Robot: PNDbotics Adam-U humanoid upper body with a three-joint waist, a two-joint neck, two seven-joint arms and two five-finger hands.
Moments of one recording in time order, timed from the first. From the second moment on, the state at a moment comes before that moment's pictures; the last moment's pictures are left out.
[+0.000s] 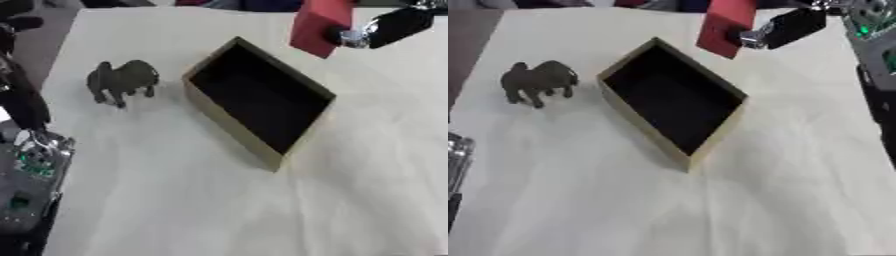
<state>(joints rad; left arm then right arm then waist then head) -0.32 0.34 0.00 -1.98 -0.25 -0.20 0.73 -1.08 -0.42 0.20 -1.27 0.50 -0.11 0.72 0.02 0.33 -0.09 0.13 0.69</state>
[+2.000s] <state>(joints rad) -0.33 0.33 0.00 -1.98 -0.25 -0.20 0.73 -1.07 -0.31 0.30 -1.25 0.59 -0.26 0.87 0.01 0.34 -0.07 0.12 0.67</state>
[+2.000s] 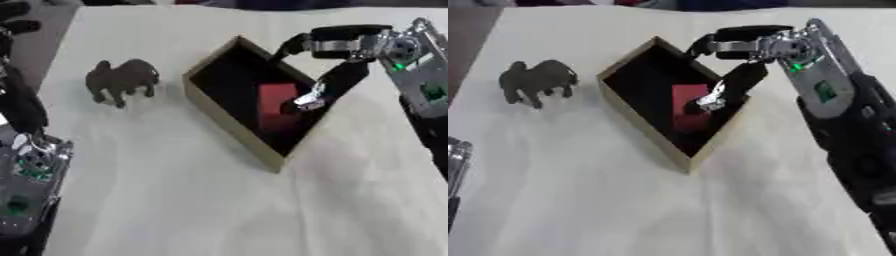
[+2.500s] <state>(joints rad) -0.33 0.33 0.00 -1.98 -0.25 -0.20 0.73 -1.07 -0.32 0.23 -1.31 0.55 -0.25 0.80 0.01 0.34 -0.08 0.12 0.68</state>
